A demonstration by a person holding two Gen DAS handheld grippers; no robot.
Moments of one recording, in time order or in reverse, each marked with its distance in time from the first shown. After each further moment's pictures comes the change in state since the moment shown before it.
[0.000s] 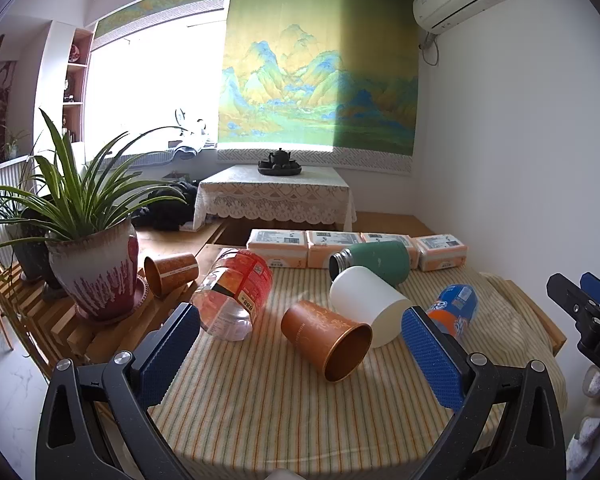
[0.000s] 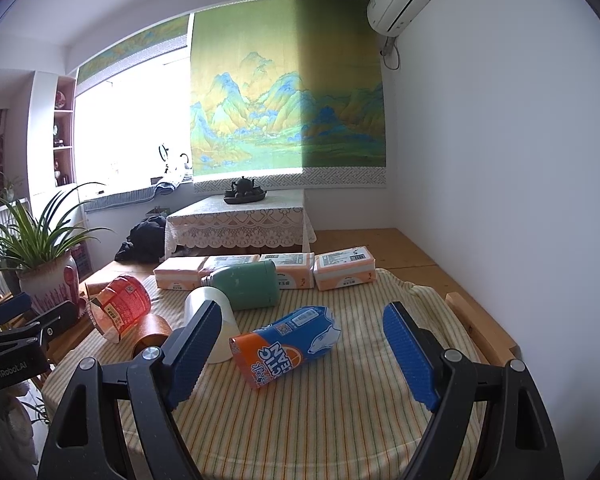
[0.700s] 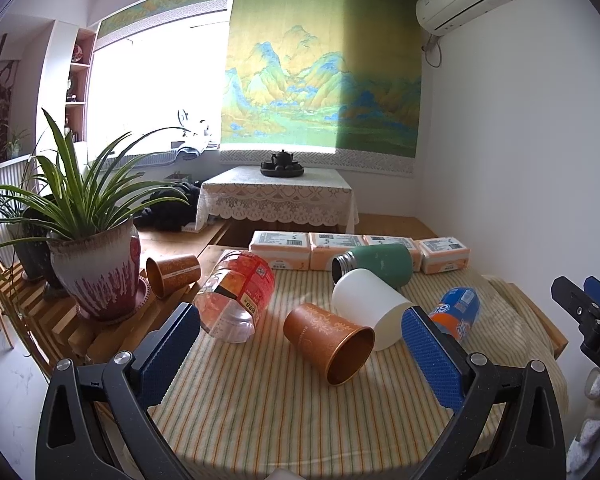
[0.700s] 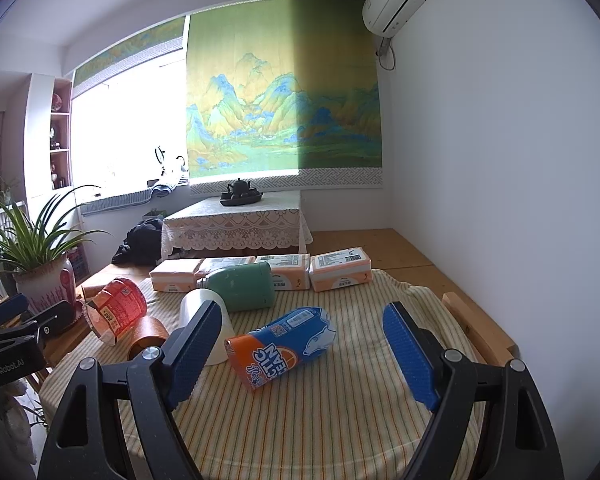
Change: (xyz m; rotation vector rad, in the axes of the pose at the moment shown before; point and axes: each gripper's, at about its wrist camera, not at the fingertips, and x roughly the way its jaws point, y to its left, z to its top) left arm 0.001 0.003 0.002 -0.009 -0.007 0.005; right arm 0.001 -0.003 -0.001 0.008 -0.005 -0.009
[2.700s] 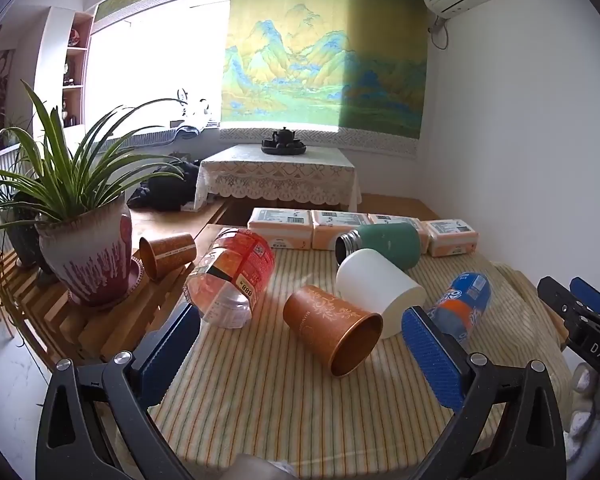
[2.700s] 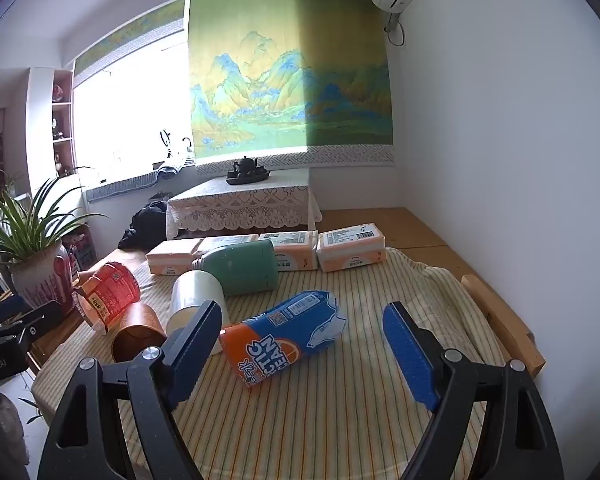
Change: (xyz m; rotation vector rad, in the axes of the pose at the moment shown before) left arm 0.026 0.005 -0.004 -0.034 0.056 -0.016; right arm 0.041 -0.005 -0.008 0.015 0.068 0.042
